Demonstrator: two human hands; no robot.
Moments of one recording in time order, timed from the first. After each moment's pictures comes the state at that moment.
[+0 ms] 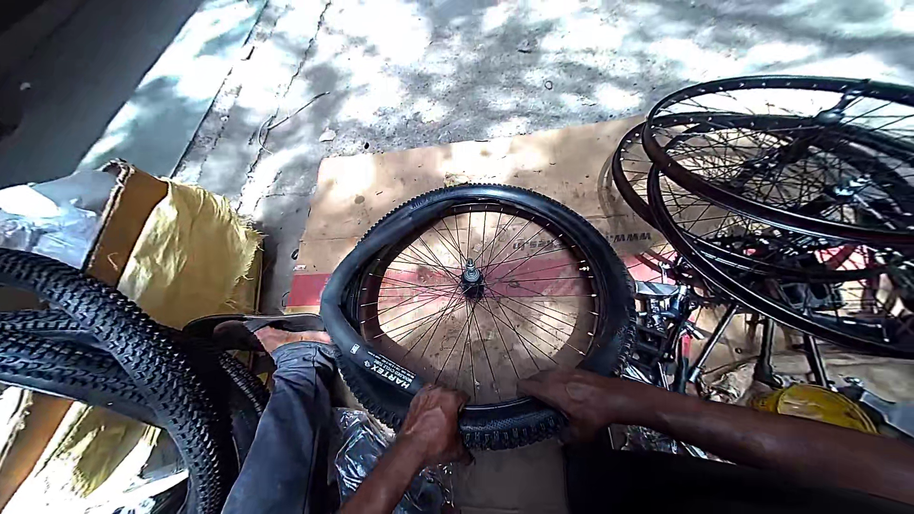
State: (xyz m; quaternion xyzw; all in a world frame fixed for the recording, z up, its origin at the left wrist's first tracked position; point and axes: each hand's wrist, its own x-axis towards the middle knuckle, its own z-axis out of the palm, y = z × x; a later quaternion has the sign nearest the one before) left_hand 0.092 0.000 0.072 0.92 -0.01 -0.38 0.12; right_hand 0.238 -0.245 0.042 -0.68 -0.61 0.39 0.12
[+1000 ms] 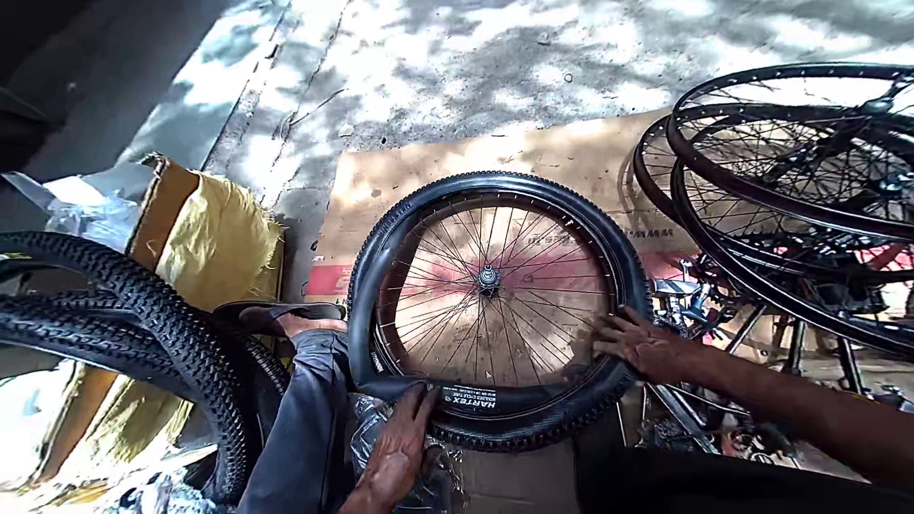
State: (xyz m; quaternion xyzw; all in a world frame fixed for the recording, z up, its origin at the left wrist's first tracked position) left_hand -0.012 0.044 0.047 0.97 0.07 -0.15 0.16; right_hand 0.310 -0.327 0.012 -0.77 -0.54 0.32 -0.11
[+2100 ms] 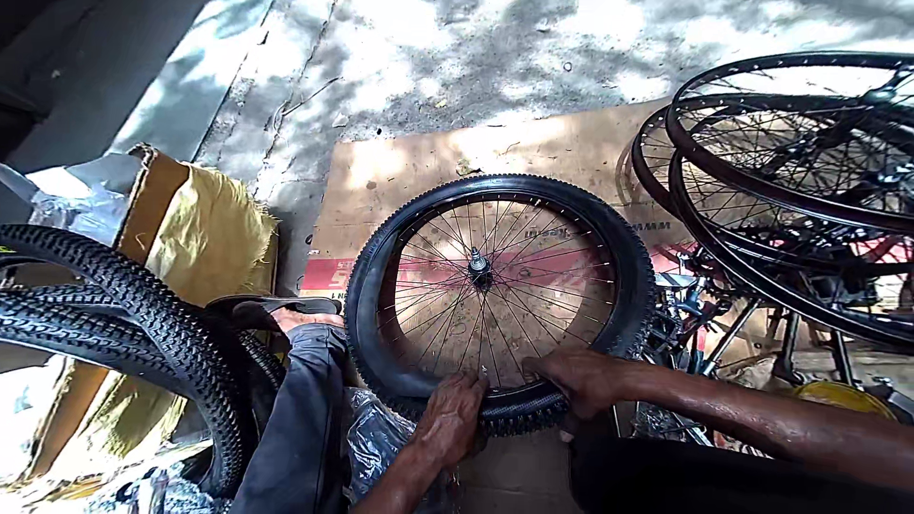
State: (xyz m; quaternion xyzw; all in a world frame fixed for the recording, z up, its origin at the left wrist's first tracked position) left_hand 0.072 -0.023 0.077 0.95 -0.02 -0.26 0.16; right_hand 0.246 -0.231 0.066 -0.70 -0.55 0.44 0.10
